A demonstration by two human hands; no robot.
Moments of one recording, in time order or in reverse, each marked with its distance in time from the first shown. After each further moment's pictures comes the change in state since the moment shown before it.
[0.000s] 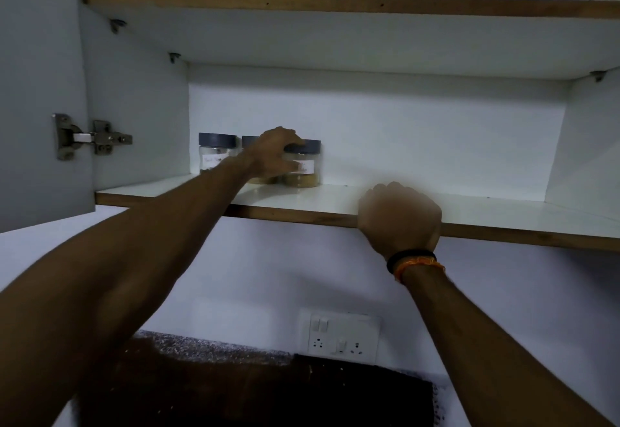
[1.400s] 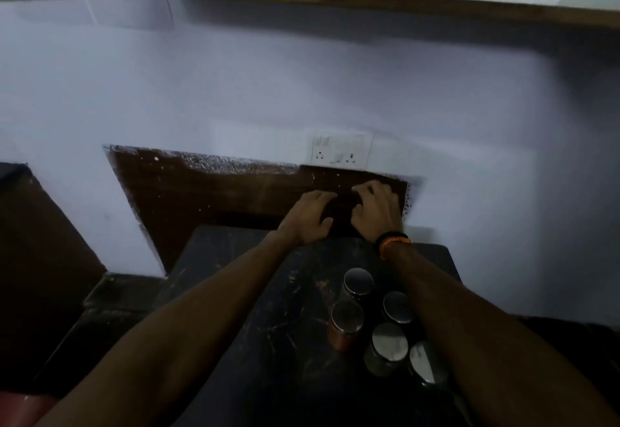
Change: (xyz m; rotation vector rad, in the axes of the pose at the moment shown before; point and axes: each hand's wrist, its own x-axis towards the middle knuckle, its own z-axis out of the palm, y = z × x) left_hand -0.394 0.131 0.234 -0.320 -0.396 -0.151; right_hand -0.317 0.016 -0.084 0.214 -0.972 0.100
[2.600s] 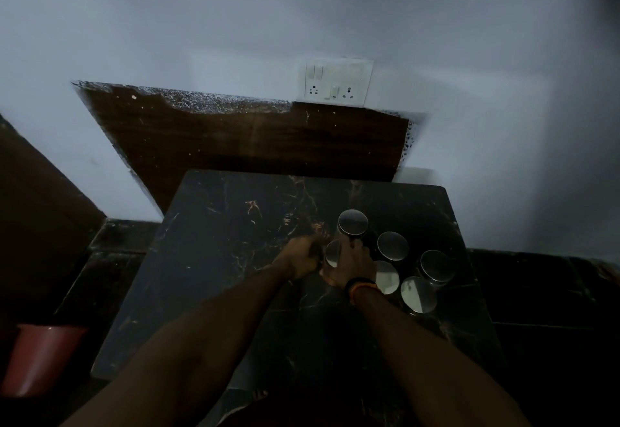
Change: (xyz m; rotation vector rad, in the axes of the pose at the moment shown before) left_hand -0.117 -0.019 0.128 -0.278 -0.440 -0.289; right_hand -0.172 0.013 0.138 0.110 -0.541 0.343
